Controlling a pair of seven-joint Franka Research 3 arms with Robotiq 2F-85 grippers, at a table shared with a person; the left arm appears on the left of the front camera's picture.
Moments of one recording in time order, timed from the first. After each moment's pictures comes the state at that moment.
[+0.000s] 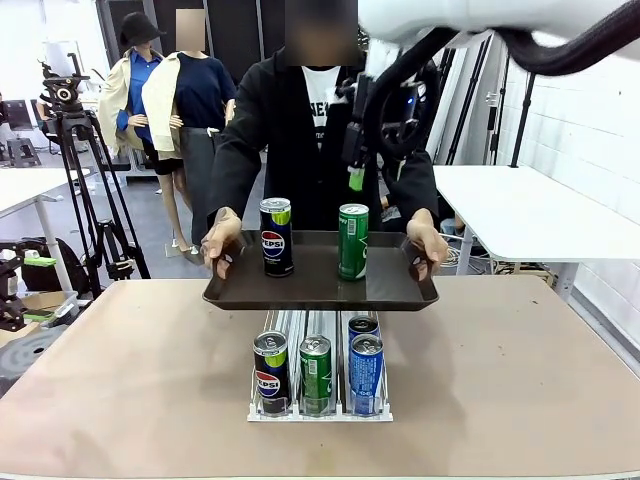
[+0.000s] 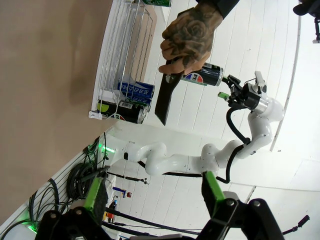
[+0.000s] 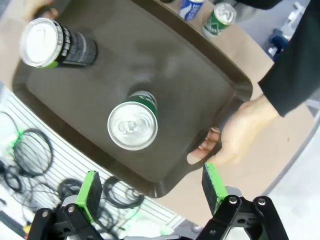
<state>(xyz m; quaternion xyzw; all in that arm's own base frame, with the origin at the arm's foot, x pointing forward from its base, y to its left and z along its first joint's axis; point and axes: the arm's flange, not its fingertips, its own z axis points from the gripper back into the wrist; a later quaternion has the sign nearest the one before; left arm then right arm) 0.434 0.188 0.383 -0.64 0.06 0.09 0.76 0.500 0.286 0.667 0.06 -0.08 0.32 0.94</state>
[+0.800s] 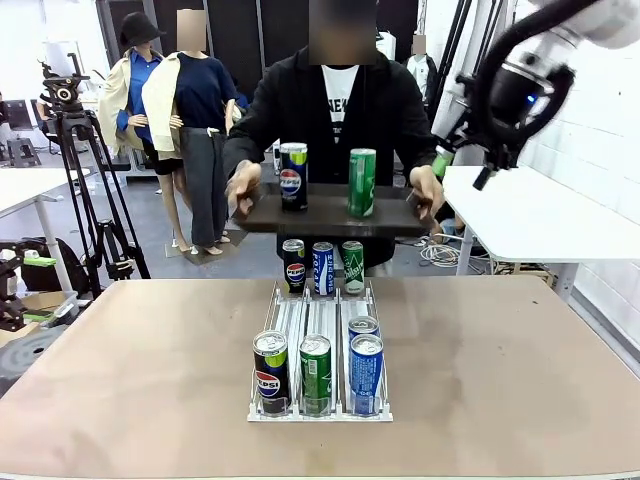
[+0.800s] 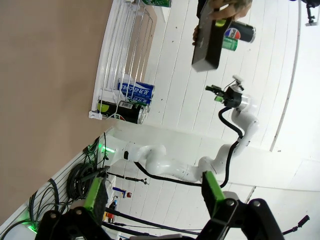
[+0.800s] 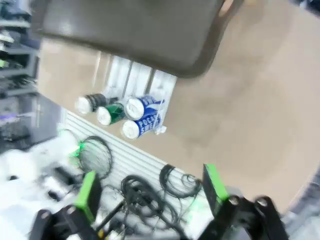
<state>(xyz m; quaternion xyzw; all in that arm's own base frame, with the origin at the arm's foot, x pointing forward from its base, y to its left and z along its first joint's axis) 0.434 0.188 0.384 -0.64 0.06 0.10 0.76 0.466 0.103 0.641 0.24 -0.05 0.14 0.96</state>
